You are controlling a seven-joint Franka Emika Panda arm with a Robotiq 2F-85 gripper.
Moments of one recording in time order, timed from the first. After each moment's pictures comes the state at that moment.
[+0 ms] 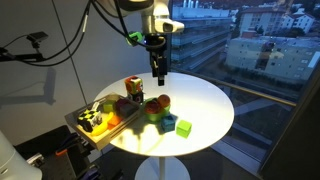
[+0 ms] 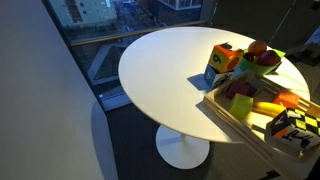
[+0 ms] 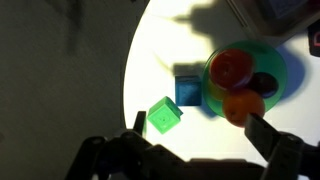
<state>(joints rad) -0.16 -0.07 -0.12 -2.15 -0.08 2.06 0.29</state>
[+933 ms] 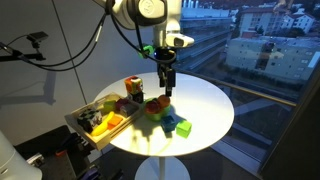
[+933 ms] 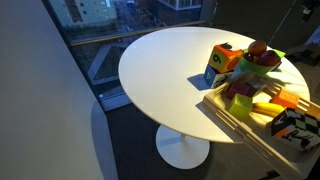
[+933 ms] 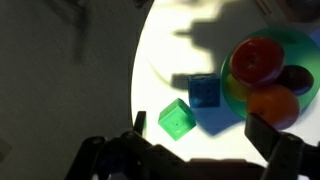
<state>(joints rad) -0.16 0.06 -0.15 -2.09 -0.09 2.08 0.29</state>
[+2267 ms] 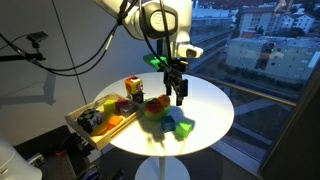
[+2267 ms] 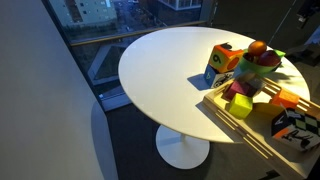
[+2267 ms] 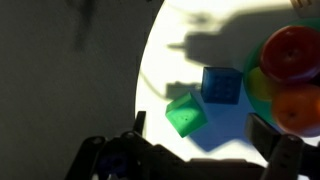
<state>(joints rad) -0.18 0.17 -0.18 -2.03 -0.09 2.13 0.13</state>
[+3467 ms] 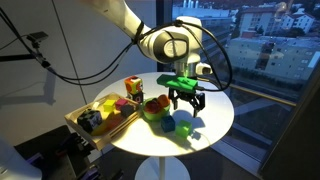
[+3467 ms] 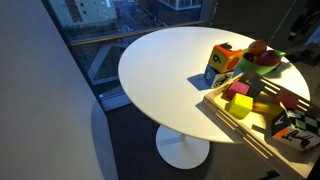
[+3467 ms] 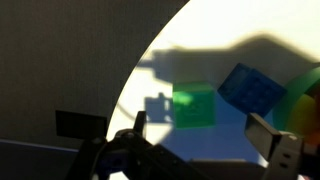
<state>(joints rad) -0.25 0.35 -0.16 -1.97 -0.06 2.30 -0.43</state>
